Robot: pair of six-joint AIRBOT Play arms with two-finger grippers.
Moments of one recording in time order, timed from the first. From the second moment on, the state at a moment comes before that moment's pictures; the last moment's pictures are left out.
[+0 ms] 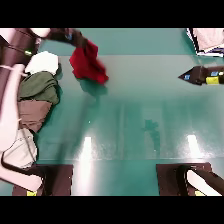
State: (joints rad) left arm -0.29 -1.63 2.06 1.32 -1.00 -1.16; right arm -0.19 -1.02 1.26 -0.88 1.30 1.33
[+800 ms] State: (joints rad) left arm -0.48 -1.37 1.83 1.19 -1.13 -1.09; right arm -0.06 -1.02 1.65 -0.89 1.36 1.33
